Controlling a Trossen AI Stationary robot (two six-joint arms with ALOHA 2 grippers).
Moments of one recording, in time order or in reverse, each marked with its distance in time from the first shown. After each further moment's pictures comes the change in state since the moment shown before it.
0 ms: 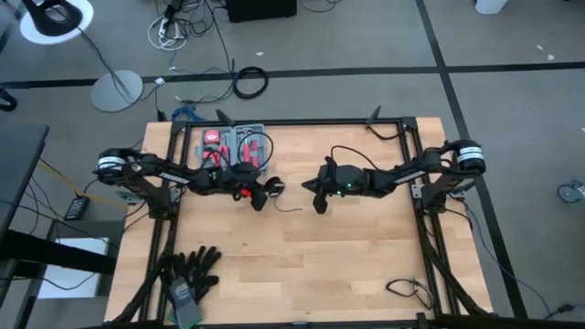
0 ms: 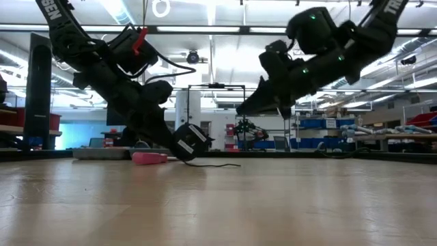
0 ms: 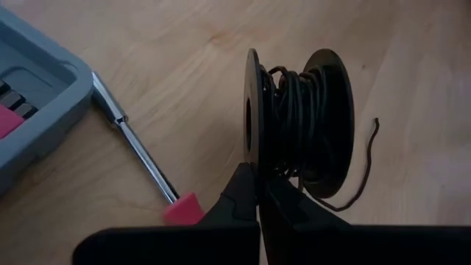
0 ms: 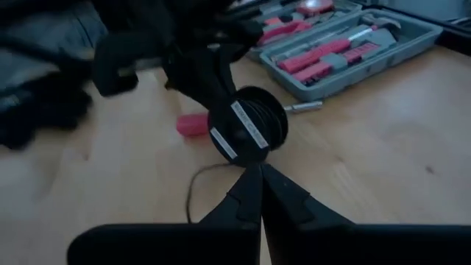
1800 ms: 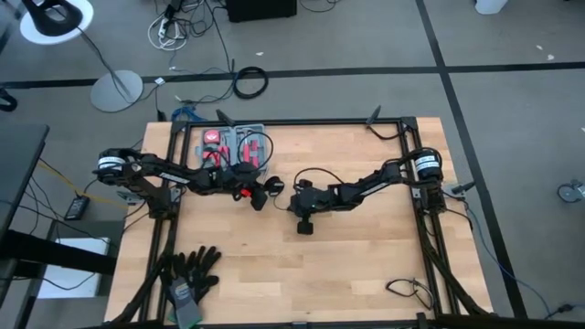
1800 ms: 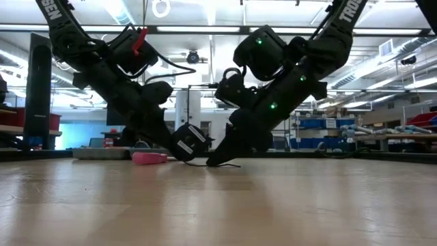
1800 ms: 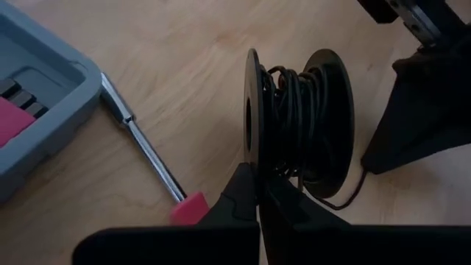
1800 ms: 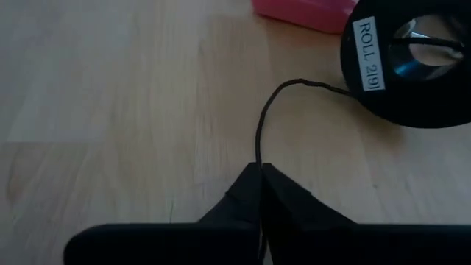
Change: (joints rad) left arm 0.000 0.000 0.000 -0.007 -0.014 0.000; right arm 0.106 0.389 0.337 -0.297 -0.025 -0.303
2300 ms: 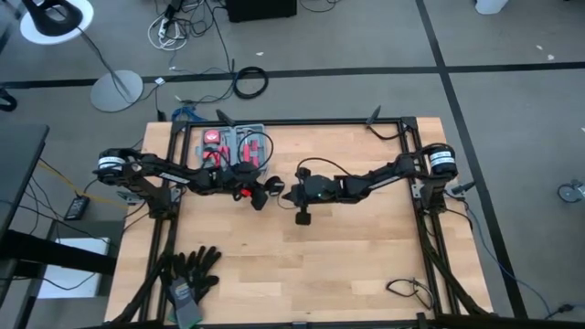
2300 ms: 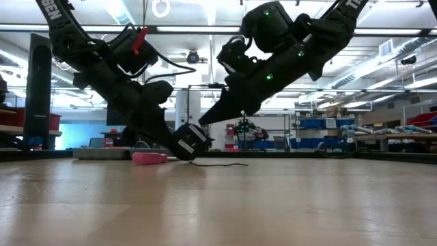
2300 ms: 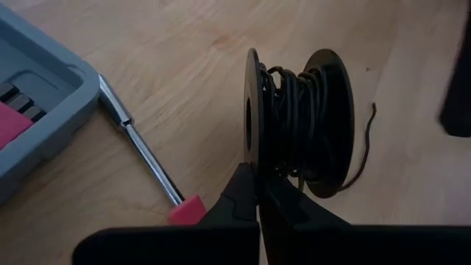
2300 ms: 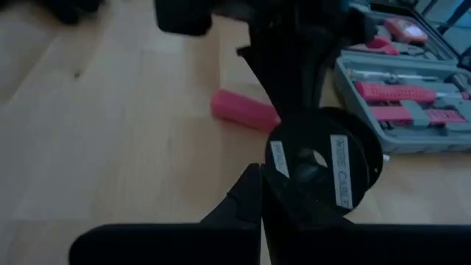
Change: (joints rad) left arm 0.000 0.000 0.000 0.008 0.000 0.000; right arm -0.028 -0.141 -0.005 0.090 0.025 -0.113
